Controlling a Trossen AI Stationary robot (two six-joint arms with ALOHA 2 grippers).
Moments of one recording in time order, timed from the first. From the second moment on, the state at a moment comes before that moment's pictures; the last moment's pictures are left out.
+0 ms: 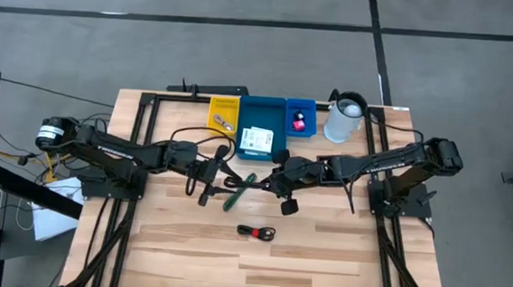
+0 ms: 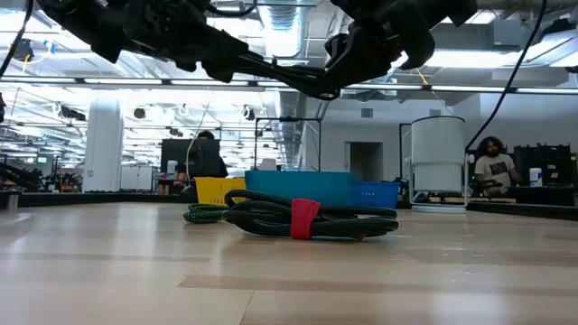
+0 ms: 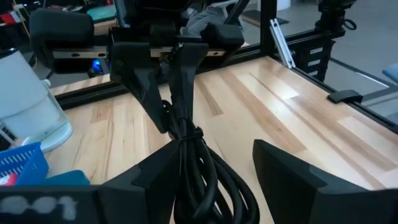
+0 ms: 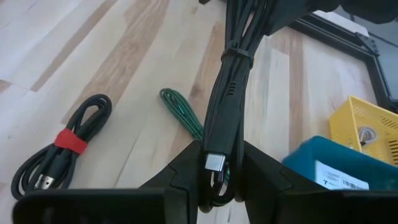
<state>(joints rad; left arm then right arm) 0.00 1.26 0.55 0.49 0.23 0.22 0.10 1.53 0.99 -0.13 0.05 -0.37</state>
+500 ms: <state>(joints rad) 0.00 1.26 0.55 0.45 0.20 0.22 0.10 1.53 0.99 -0.12 0.05 -0.36</state>
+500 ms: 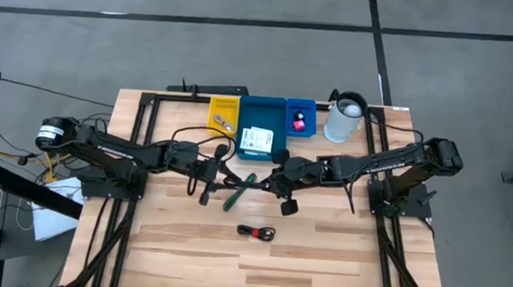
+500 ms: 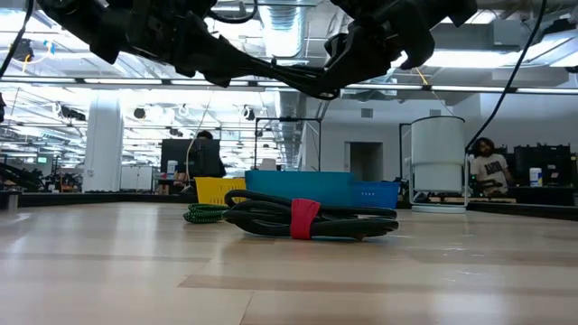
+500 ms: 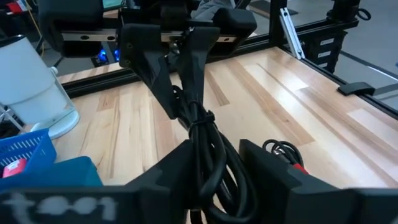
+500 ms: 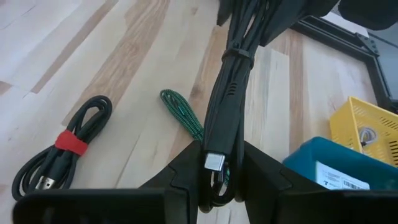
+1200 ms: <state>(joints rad) 0.01 1.26 0.55 0.44 0.17 0.23 0.11 1.53 0.99 -0.10 0.04 -0.28</state>
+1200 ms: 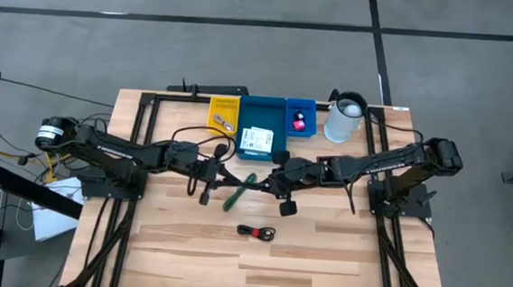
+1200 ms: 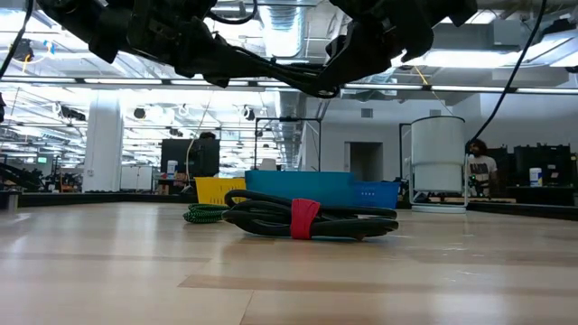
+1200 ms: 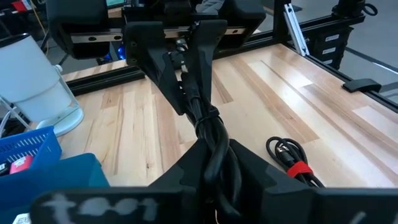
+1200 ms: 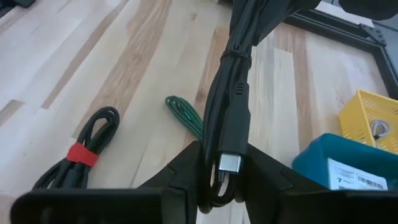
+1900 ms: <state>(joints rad) 0.01 1.26 0.55 0.37 -0.12 0.23 0.10 1.53 0.99 -0.06 0.06 -0.25</state>
